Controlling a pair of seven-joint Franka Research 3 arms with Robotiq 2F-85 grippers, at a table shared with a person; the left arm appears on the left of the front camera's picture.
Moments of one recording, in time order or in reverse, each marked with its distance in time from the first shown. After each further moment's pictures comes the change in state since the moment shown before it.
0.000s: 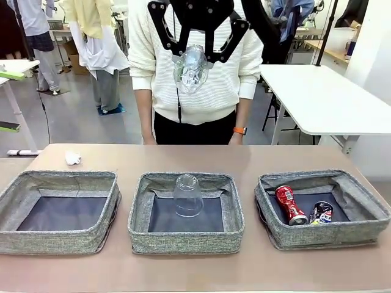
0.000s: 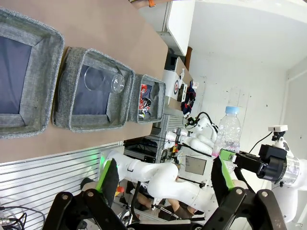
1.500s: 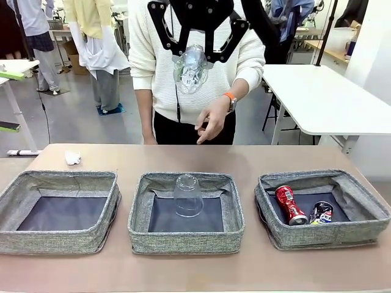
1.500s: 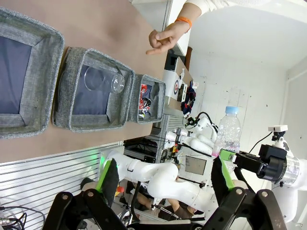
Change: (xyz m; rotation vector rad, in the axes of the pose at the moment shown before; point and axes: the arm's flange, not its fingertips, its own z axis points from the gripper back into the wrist) left arm 0.000 0.000 0.000 0.000 0.000 0.000; right arm 0.000 0.000 0.000 0.000 0.000 0.000
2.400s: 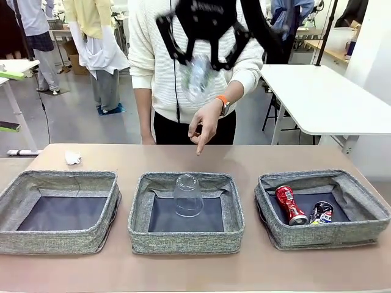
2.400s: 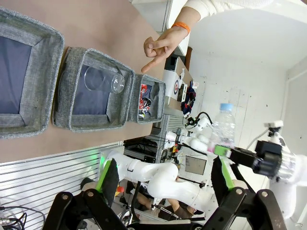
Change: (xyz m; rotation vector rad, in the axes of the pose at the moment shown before) left arm 0.000 0.000 0.000 0.000 0.000 0.000; right arm 0.016 -0.015 -0.025 -0.042 0.030 -0.003
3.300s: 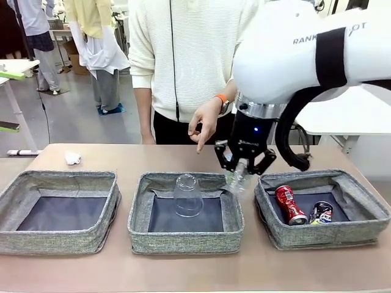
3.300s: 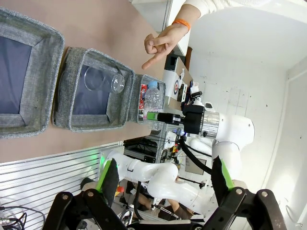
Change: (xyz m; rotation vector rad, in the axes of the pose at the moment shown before) left arm 0.000 0.000 0.000 0.000 0.000 0.000; right arm 0.049 -0.111 -0.211 0.015 0.102 -0.056
